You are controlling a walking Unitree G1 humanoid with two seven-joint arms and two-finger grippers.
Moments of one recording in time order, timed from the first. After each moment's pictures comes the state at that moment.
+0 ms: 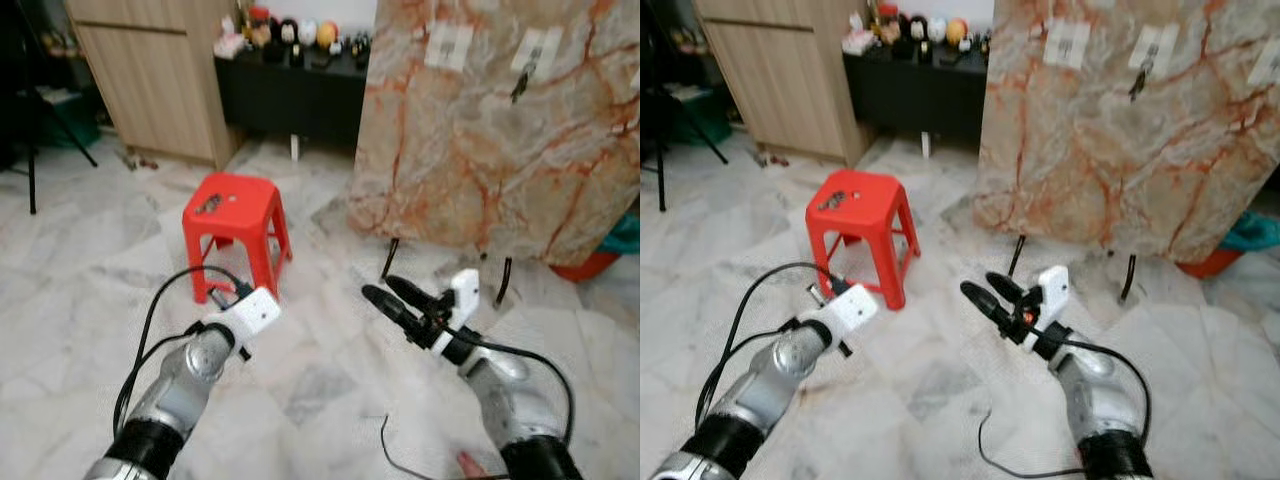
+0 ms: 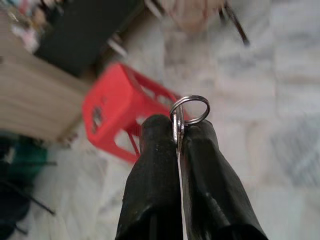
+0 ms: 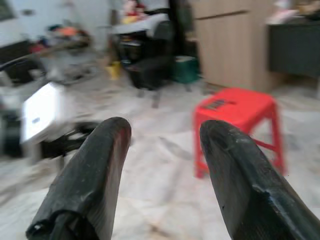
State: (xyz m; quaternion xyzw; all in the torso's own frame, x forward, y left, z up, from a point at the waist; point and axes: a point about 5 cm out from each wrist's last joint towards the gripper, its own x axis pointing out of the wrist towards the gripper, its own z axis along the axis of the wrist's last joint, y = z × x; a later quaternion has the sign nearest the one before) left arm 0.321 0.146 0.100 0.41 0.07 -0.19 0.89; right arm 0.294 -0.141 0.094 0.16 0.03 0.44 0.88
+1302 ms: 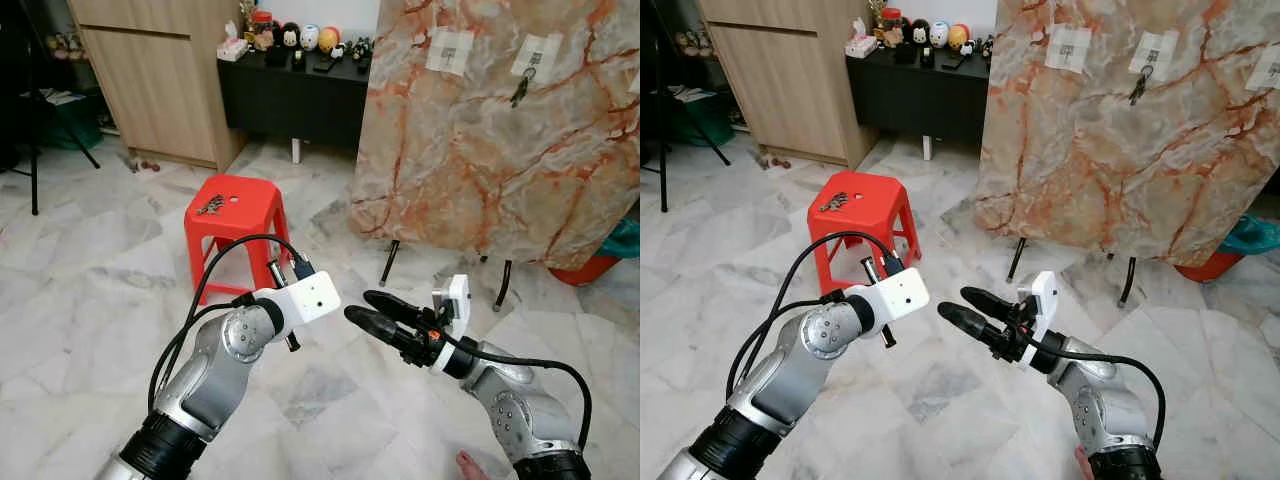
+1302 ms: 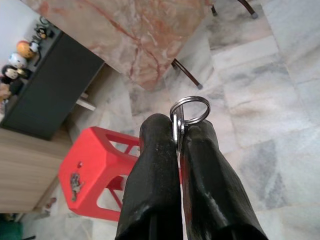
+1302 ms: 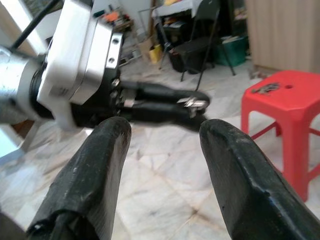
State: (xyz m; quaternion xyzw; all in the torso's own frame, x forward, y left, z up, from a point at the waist) left arm 0.300 0.087 0.147 0.43 0.03 -0.32 0.85; right arm 0.279 -0.131 0.097 0.18 0.07 0.51 0.84
